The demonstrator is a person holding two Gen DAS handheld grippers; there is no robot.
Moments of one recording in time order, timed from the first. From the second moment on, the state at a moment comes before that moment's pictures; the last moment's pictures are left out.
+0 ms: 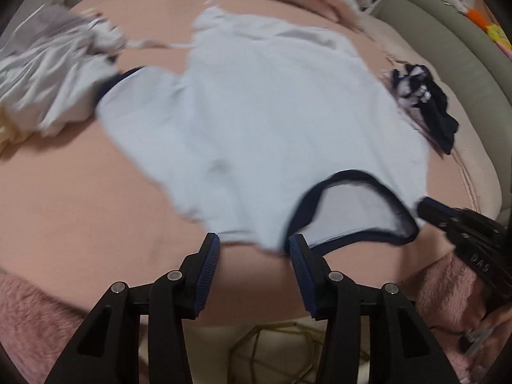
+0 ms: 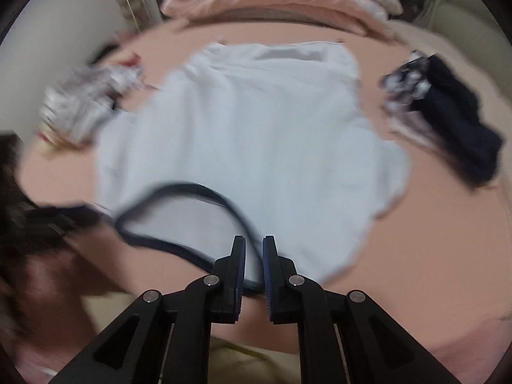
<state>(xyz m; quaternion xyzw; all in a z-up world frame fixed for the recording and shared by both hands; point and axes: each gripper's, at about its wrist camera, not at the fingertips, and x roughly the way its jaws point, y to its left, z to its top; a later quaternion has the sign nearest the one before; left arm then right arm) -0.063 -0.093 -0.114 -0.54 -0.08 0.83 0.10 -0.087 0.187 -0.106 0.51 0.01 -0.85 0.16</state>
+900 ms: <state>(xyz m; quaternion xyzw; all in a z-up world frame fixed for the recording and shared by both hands) -0.080 -0.040 -0.130 -0.53 0.03 0.85 0.08 -0.084 0.209 -0.156 0.54 0.00 -0.83 0.15</state>
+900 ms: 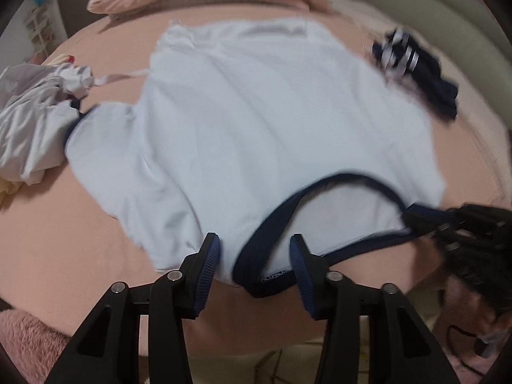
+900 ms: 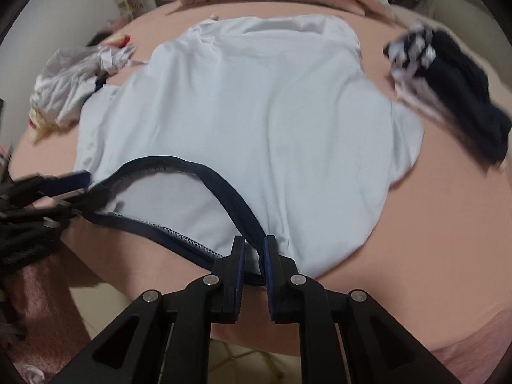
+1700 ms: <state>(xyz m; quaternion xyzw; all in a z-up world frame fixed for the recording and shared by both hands) -0.048 -0.141 -0.112 -0.53 -0.22 0.81 0.09 -0.069 0.229 -0.125 0.51 -0.17 -0.82 0.18</state>
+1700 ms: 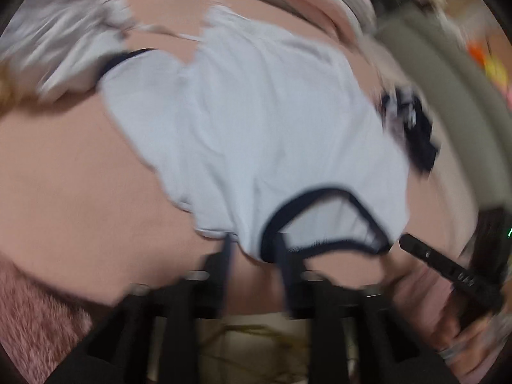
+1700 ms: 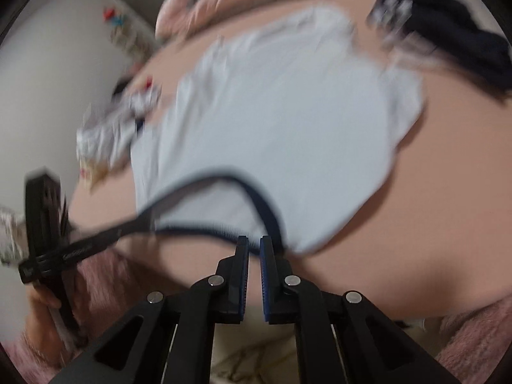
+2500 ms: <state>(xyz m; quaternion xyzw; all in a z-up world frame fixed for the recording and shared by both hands) -0.040 -0.155 -0.176 -0.50 -0.53 0.68 0.05 -0.092 0.269 -0.183 0.52 -0.36 -0.77 0.11</state>
